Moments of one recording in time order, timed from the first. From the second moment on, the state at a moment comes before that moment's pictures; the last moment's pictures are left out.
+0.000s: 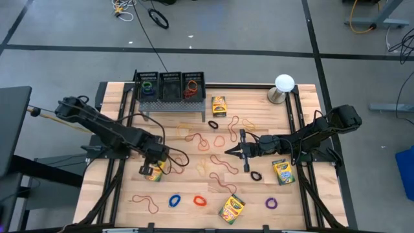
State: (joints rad) left arm -0.33 1.29 0.71 -0.81 -0.02 -0.14; right arm 0.21 1.47 0.36 0.90 0.13 -0.15
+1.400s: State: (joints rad) left arm -0.54 1.50 0.86 -0.98 -0.77 -0.59; right arm 0.21 1.47 0.36 0.89 0.12 -0.15
